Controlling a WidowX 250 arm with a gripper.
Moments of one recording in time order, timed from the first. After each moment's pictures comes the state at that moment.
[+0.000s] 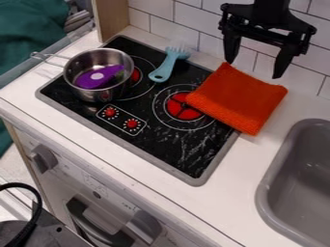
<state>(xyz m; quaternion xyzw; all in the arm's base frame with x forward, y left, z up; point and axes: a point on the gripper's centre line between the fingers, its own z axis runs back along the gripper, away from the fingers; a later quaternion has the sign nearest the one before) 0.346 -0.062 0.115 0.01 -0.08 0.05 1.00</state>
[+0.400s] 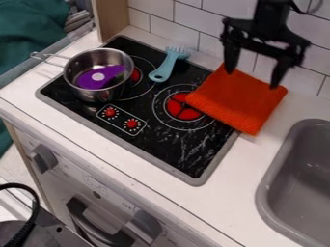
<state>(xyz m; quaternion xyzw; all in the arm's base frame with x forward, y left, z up) 0.360 -0.031 0.094 0.00 -0.04 0.07 1.00</state>
